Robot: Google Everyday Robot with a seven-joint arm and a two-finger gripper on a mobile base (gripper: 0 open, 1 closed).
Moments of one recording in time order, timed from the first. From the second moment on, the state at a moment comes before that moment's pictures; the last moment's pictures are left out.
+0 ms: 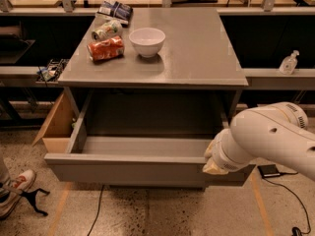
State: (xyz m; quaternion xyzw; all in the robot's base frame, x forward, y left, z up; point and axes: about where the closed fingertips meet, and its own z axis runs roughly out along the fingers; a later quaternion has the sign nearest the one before) arm 0.462 -0.159 0.688 -0.62 0.77 -0.03 0.18
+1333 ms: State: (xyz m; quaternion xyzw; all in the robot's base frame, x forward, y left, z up) arm 0.479 -0.255 0.777 -0.57 0.79 -0.10 0.21
